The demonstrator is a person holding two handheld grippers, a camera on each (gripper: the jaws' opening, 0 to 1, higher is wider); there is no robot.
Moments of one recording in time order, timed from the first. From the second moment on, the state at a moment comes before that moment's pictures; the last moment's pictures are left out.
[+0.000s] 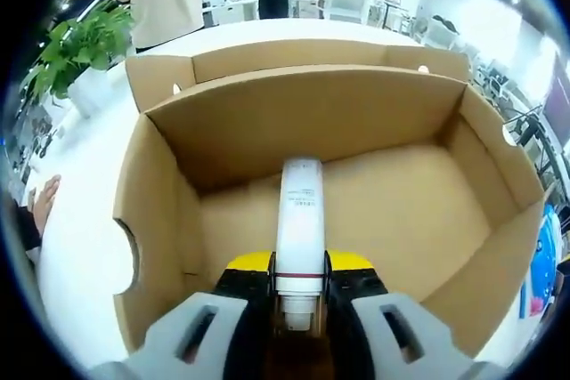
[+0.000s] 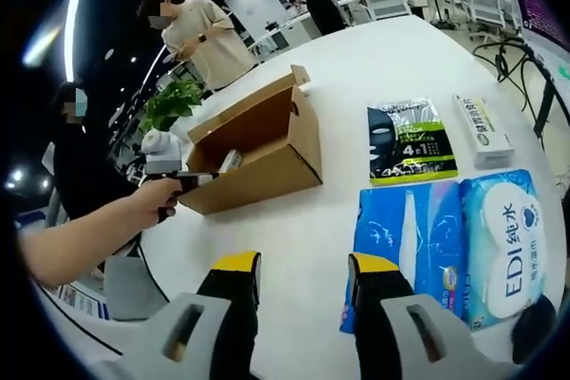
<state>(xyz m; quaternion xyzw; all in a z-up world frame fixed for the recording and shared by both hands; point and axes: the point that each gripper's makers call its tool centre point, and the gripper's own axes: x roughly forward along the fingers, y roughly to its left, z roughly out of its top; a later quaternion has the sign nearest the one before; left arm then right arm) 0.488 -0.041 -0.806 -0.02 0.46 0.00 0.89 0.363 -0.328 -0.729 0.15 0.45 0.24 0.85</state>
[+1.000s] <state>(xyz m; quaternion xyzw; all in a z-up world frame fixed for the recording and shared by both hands) 0.489 -0.044 -0.802 -0.04 0.44 0.00 0.90 0.350 -0.335 -0.725 0.16 0.43 0.23 0.86</state>
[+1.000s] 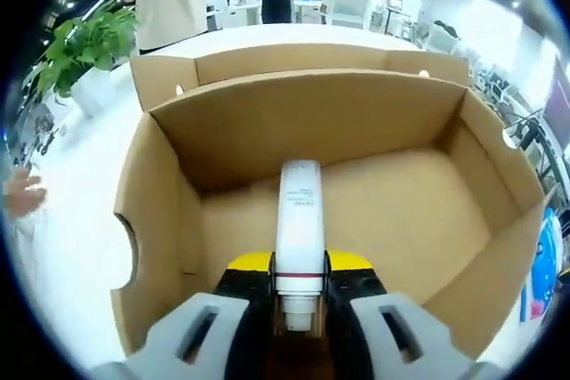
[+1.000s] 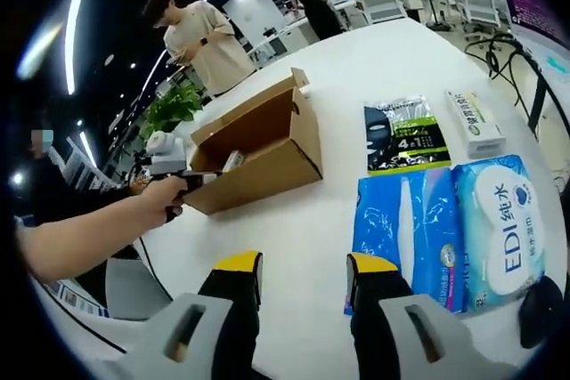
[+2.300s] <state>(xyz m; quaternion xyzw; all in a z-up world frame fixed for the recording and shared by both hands) 0.481 -0.117 -0.650 -0.07 0.23 -0.14 0.96 0.356 -0.324 -0.699 0.14 0.41 0.27 0.86</state>
